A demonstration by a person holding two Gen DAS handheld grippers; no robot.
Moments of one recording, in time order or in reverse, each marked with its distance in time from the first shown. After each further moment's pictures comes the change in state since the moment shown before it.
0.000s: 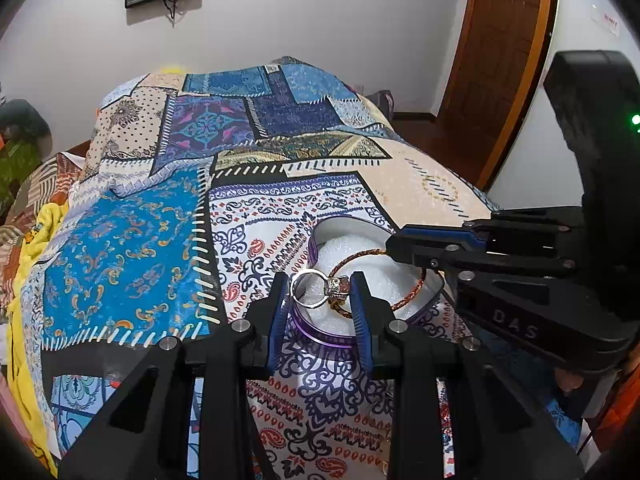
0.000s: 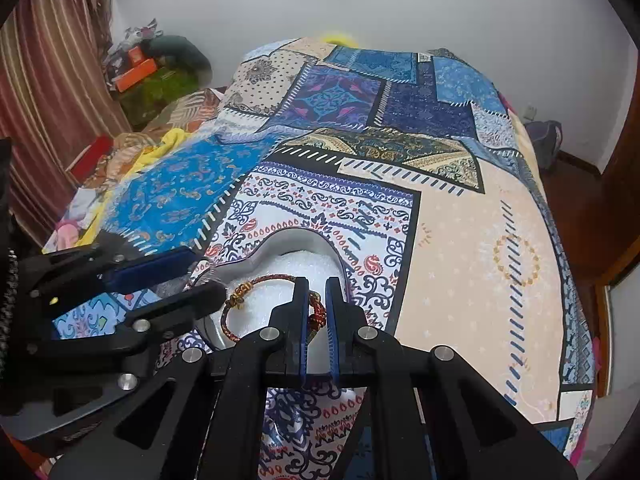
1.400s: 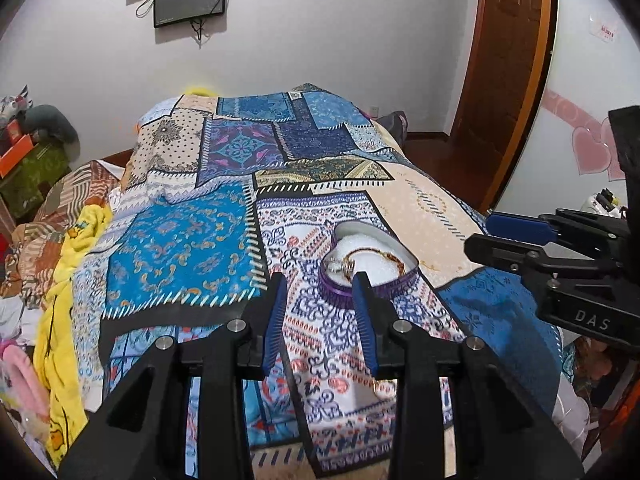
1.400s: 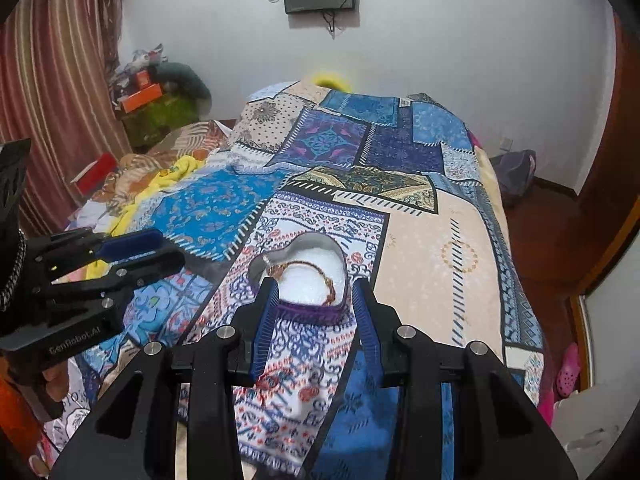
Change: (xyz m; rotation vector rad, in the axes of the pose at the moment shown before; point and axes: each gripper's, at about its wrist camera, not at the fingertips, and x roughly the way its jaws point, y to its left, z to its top) left arm -0.095 0.001 -0.018 -0.026 -0.066 0.072; right arm -0.088 0.027 -0.021 -0.023 -0.120 -0.078
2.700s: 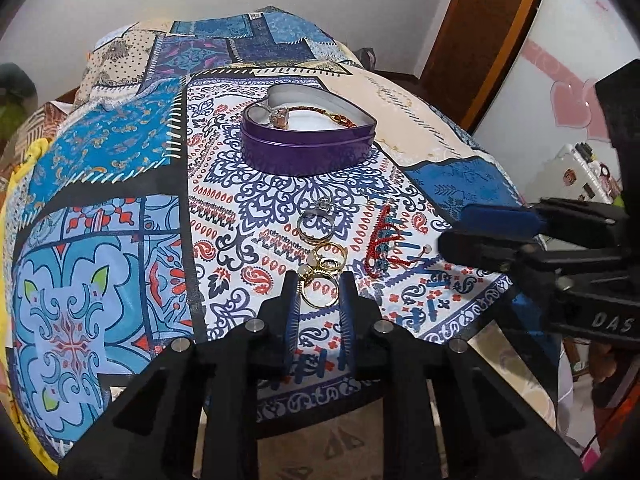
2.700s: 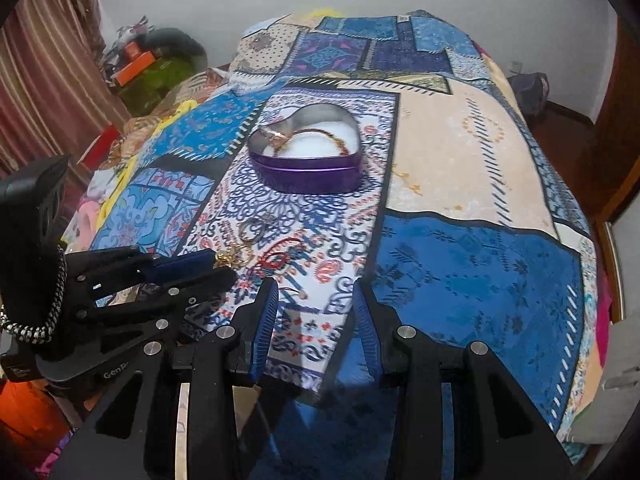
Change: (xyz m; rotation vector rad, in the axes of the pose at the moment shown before) left arm 0.053 -0.030 -0.077 -0.011 0.220 -0.156; right arm 0.027 -0.005 -0.073 0.111 0.212 0.098
